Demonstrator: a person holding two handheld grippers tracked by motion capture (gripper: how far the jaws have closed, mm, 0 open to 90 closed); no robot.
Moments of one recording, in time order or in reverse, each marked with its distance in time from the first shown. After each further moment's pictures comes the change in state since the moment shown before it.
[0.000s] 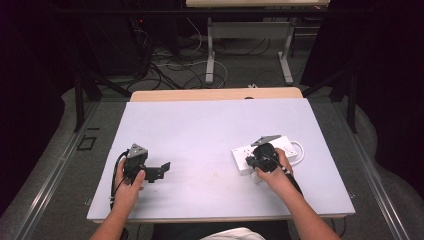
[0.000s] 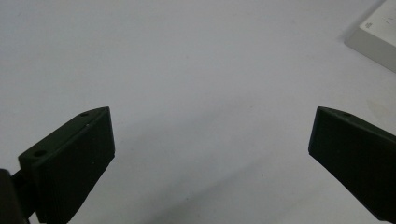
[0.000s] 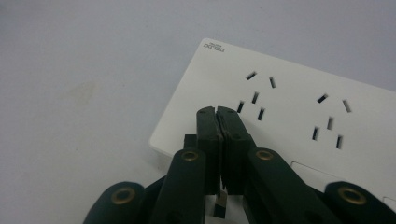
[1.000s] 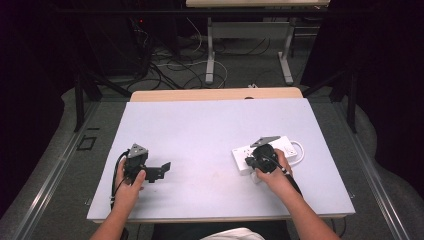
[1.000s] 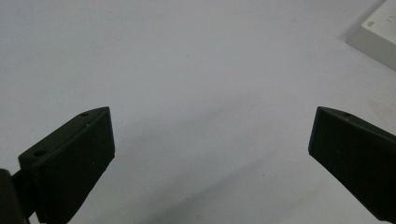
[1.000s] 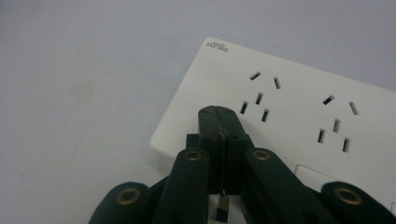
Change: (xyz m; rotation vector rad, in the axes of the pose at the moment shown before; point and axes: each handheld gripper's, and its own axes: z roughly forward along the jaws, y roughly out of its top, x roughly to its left) left arm 0.000 0.000 0.001 0.005 0.000 -0.007; right arm 0.000 -0.002 0.003 -0.009 -0.003 -0.027
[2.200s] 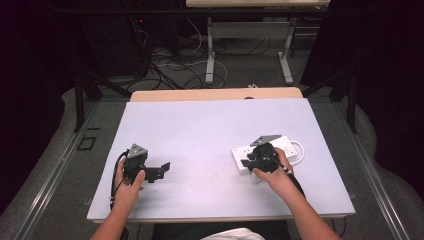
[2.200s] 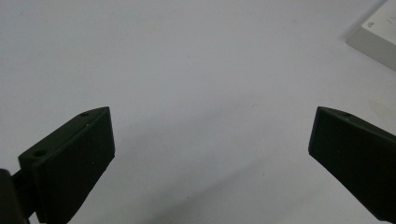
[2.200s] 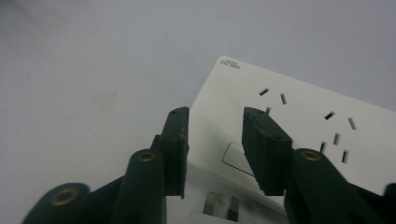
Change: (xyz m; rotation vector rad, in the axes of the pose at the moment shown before) left arm -0.001 0.000 -0.001 -0.019 0.008 -0.002; right arm 0.005 0.007 -0.012 -0.034 0.029 -0.007
